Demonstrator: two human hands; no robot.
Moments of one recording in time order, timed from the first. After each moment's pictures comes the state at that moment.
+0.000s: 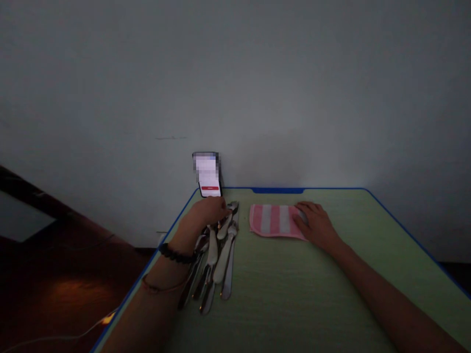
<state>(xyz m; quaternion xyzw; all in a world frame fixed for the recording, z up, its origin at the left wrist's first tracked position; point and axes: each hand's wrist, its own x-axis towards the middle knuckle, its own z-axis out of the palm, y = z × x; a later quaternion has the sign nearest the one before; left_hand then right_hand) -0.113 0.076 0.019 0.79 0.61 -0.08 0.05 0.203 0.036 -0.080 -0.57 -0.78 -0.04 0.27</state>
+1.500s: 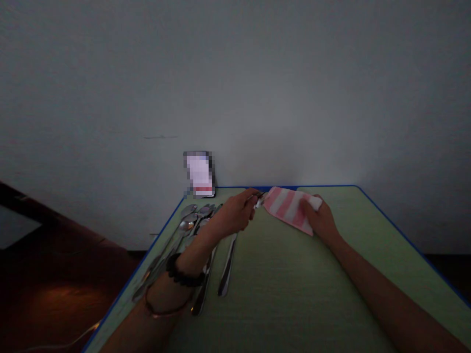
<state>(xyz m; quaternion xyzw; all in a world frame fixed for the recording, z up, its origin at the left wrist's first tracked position) -0.035 0.035 0.032 0.80 0.46 0.22 0.33 0.211 0.033 -0.063 -0.63 -0.57 0.19 0.49</state>
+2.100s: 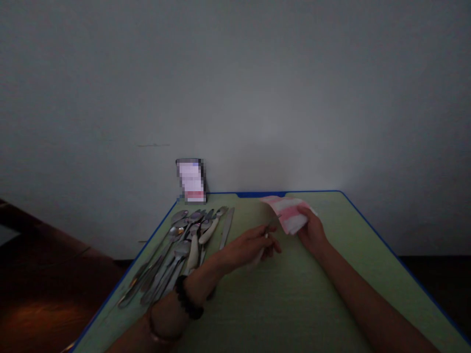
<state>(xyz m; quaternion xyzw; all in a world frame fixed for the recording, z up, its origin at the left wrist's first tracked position) 0.010 -0.008 -0.008 0.64 0.34 0.23 0.65 0.206 0.025 -0.059 -0.41 -0.30 0.52 0.68</state>
